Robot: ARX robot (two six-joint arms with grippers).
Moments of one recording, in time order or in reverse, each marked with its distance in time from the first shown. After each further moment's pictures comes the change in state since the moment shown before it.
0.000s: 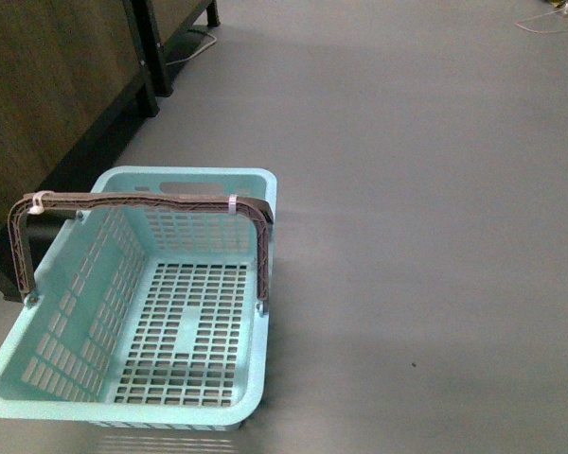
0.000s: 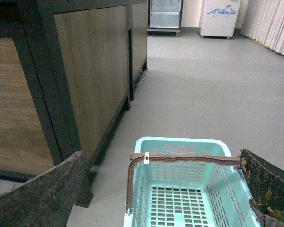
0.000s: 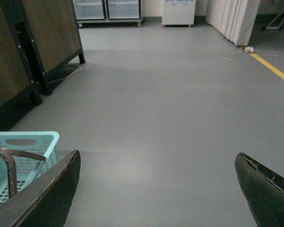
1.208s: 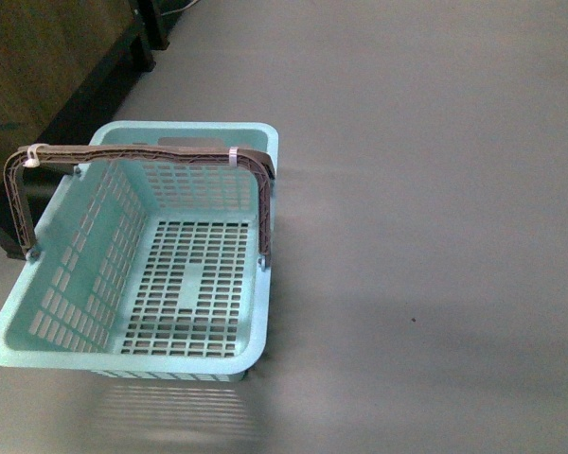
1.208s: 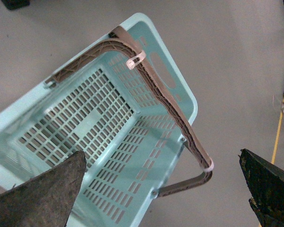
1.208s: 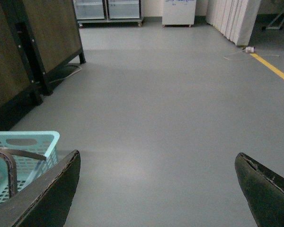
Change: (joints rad) left arm -0.061 1.607 0.473 0.465 0.003 -1.163; right arm 0.000 0.000 0.000 0.000 0.000 0.000
